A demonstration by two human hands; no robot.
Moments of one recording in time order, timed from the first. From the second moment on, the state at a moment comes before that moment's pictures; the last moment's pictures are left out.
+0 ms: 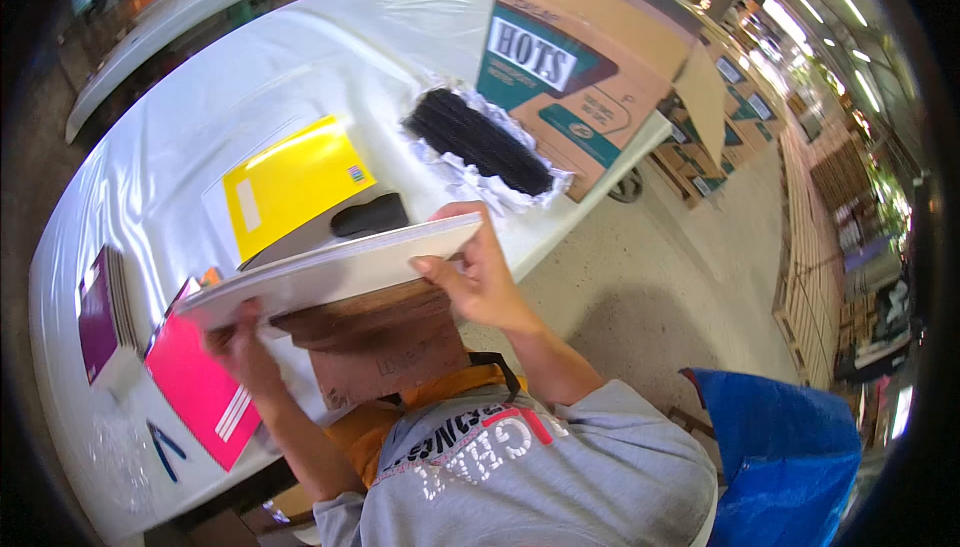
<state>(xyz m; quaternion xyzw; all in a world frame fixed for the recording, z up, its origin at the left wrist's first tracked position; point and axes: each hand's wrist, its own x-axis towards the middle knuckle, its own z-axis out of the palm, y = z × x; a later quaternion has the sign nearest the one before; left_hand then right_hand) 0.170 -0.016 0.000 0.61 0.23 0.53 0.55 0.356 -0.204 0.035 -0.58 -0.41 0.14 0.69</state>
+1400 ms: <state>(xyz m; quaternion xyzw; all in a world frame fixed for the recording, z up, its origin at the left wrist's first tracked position) 0.270 -0.132 0.095 0.90 0.16 0.40 0.02 0.544 -0.136 -0.047 -0.89 -0.41 -0.09 0.18</state>
